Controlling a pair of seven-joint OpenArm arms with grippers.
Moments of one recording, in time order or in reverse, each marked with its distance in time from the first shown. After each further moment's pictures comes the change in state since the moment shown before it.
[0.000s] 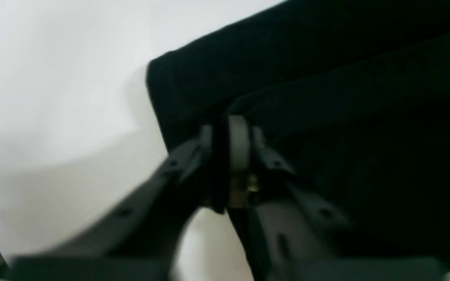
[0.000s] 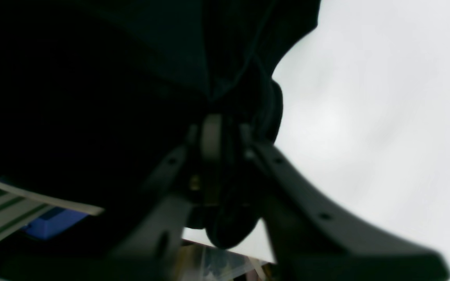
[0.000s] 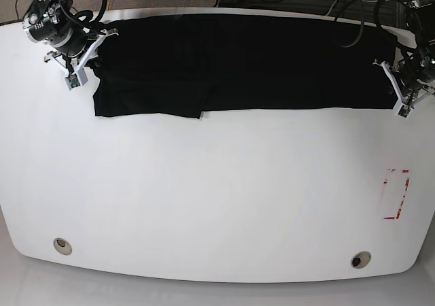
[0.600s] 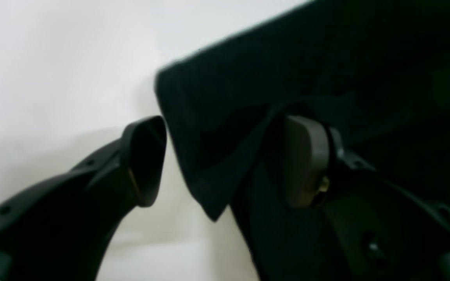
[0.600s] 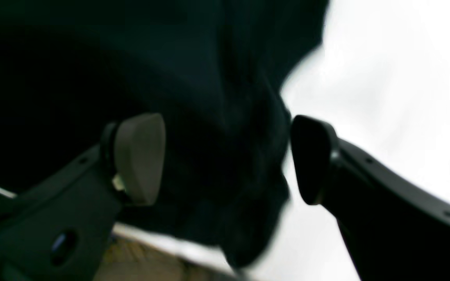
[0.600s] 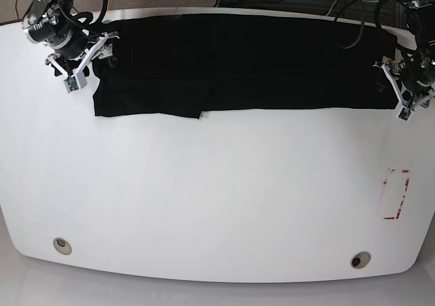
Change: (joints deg) left arm -0.9 0.0 0.0 4.2 0.0 0.0 1.5; right arm 1.3 -0.4 2.4 0.4 8.0 0.0 0.4
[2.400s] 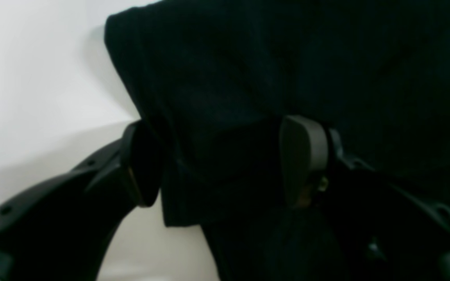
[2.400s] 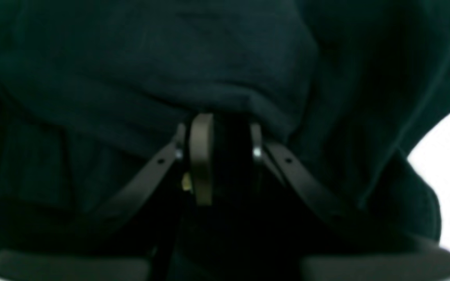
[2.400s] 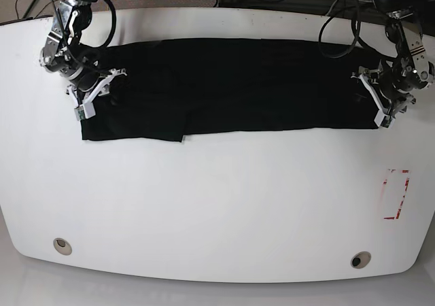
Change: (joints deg) left arm -6.1 7.5 3.5 -10.6 2.3 0.3 -4.1; right arm 14.7 5.0 -11.0 -34.8 -13.6 1.4 27.3
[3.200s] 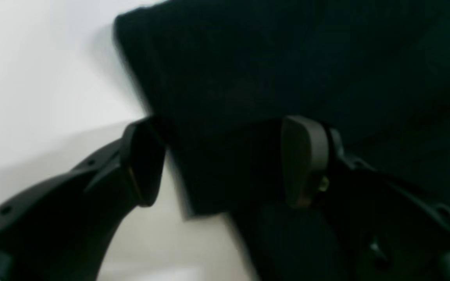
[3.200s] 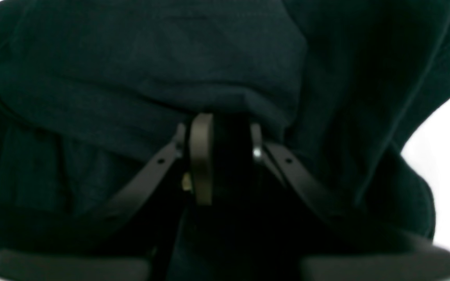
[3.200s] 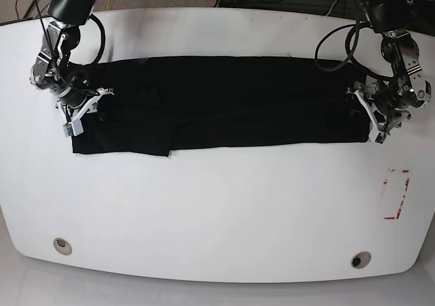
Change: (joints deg) left arm -7.0 1.3 -1.5 -1.7 1.2 -0.7 4.9; right arm 7.2 3.5 -0.1 -7.8 -0.9 -0.3 0.2
